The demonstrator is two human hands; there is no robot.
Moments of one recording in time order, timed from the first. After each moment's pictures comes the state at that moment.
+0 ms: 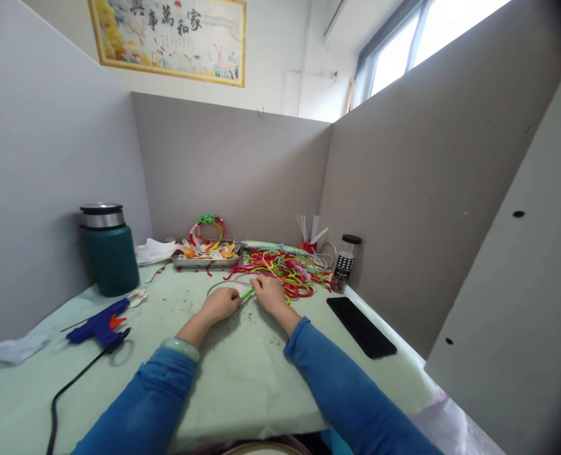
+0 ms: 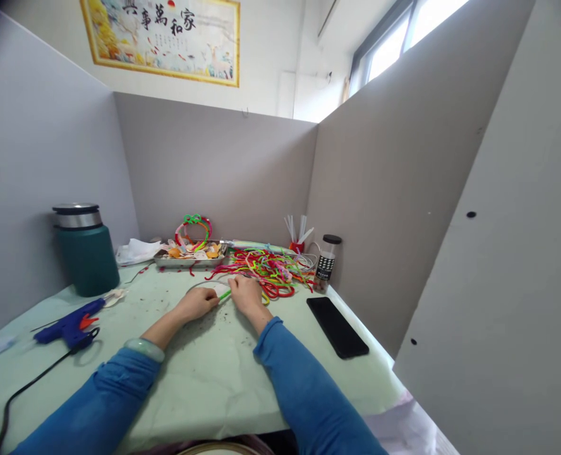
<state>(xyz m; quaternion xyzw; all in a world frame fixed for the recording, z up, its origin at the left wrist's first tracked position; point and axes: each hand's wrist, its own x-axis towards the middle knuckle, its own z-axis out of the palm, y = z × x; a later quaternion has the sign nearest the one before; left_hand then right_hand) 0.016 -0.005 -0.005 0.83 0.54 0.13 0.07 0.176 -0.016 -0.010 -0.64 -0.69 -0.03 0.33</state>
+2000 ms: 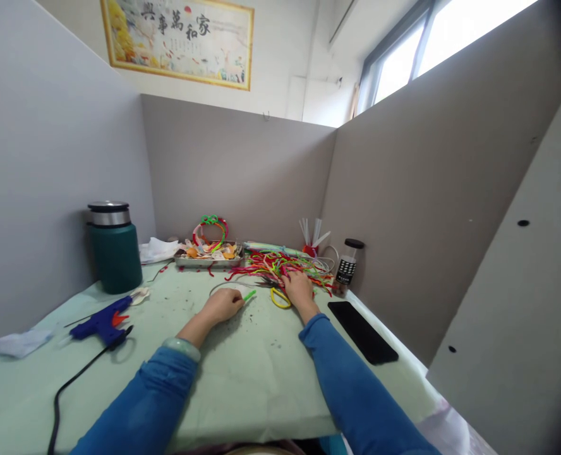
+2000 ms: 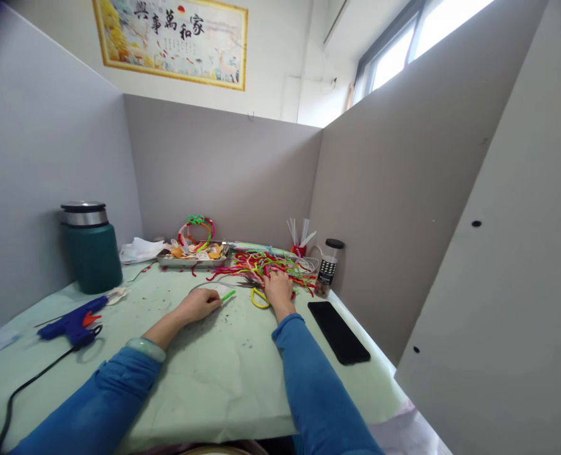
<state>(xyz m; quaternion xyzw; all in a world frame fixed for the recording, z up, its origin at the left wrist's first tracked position) 0.014 -0.007 -0.006 0.85 0.50 0.16 0.07 0.254 0.006 -0.025 -0.73 -0.61 -0.13 0.28</state>
